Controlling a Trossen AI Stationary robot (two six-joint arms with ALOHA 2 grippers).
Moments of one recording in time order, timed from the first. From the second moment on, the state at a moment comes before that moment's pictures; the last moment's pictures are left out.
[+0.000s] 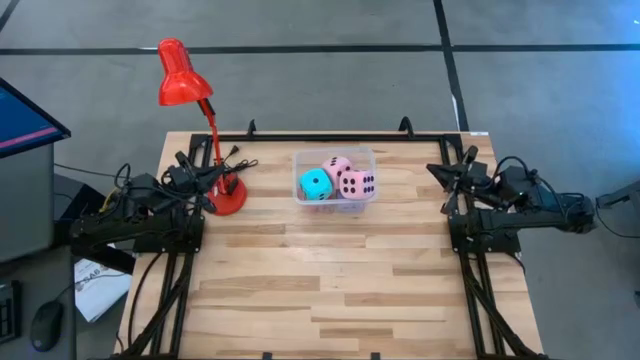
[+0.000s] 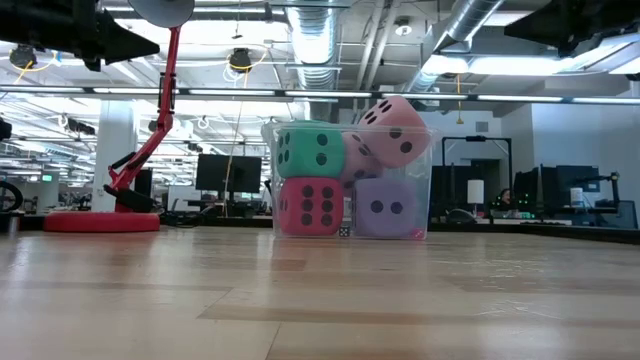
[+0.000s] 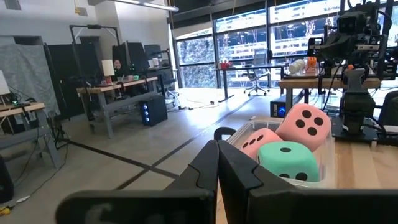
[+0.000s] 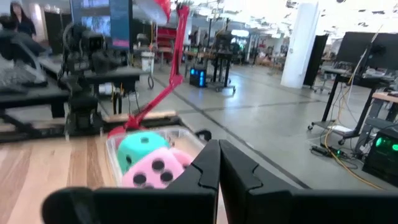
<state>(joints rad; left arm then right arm) 0.22 0.00 0.31 -0.20 -0.38 0.15 0.00 0.18 0.49 -0.27 0.48 -0.11</state>
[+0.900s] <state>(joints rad) 0.22 0.00 0.31 -0.20 -0.23 0.14 0.00 0.00 0.32 -0.13 0.24 -0.12</state>
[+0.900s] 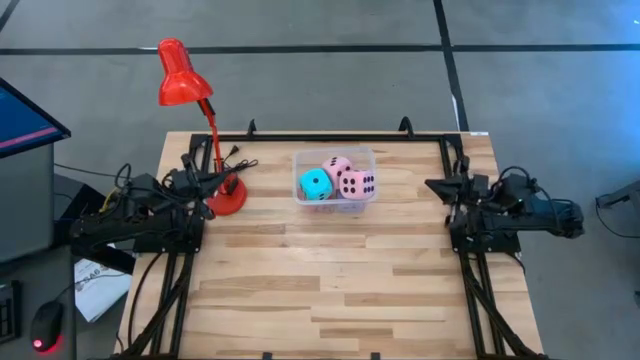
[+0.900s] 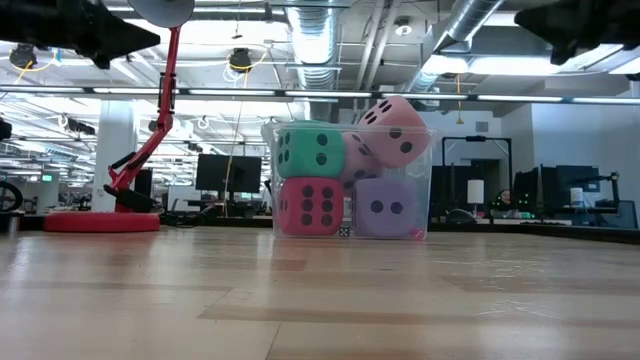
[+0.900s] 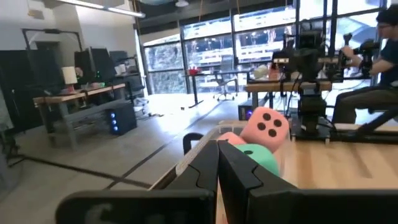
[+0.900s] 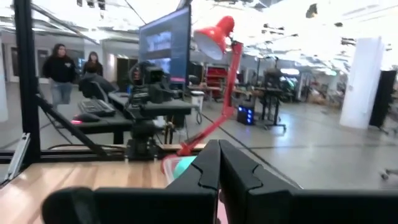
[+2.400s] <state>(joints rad) 0.22 0.01 0.01 0.09 -0.21 0.07 0.00 0.01 0.01 0.01 0.05 -0.09</state>
